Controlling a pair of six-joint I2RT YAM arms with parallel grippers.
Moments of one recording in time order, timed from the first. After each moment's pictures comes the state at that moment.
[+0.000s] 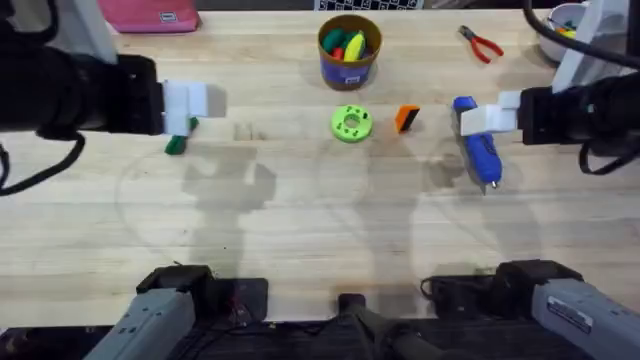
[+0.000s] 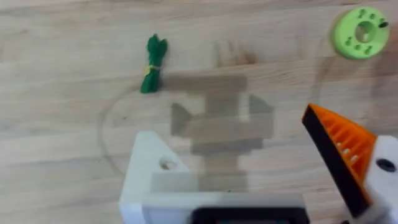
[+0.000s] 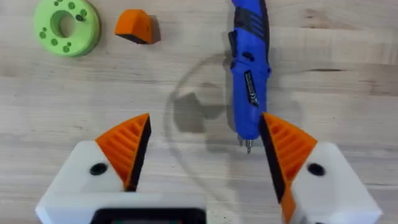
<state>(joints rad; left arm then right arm) 0.05 0.97 1.22 -1.20 0.09 0.07 0.00 1.04 1.03 -1.09 -0.03 0.00</state>
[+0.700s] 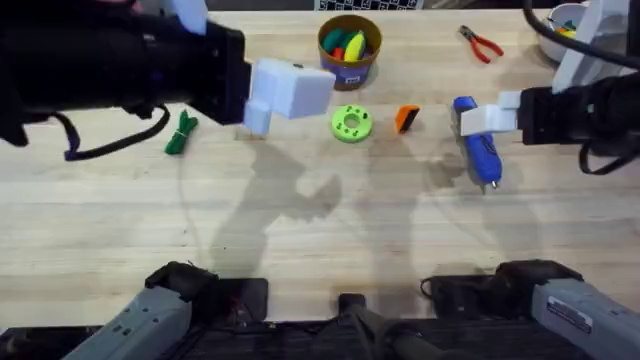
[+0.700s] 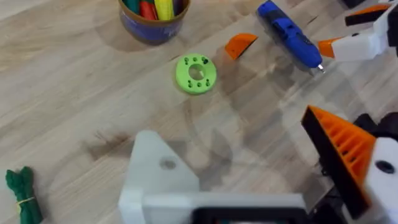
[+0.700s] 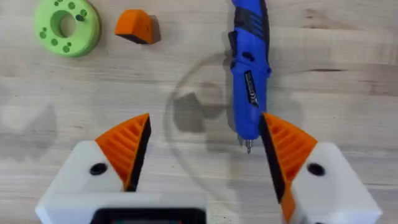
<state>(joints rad) -0.29 0.96 1.22 -0.95 0.43 0.02 0.00 1.04 1.03 -1.09 -0.03 0.00</state>
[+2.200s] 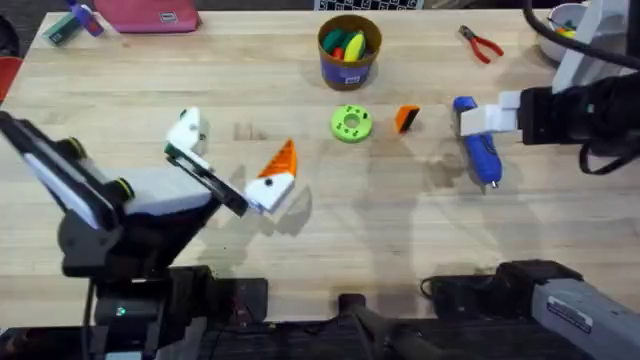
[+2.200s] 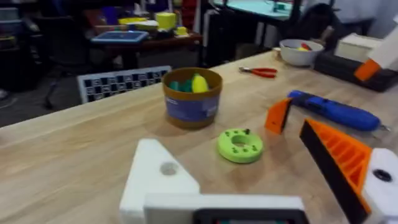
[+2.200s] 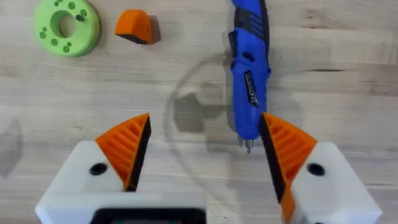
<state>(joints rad) 0.04 0.06 0.05 0.04 0.68 -0.03 0.00 1.04 1.03 -1.09 -0.03 0.00</state>
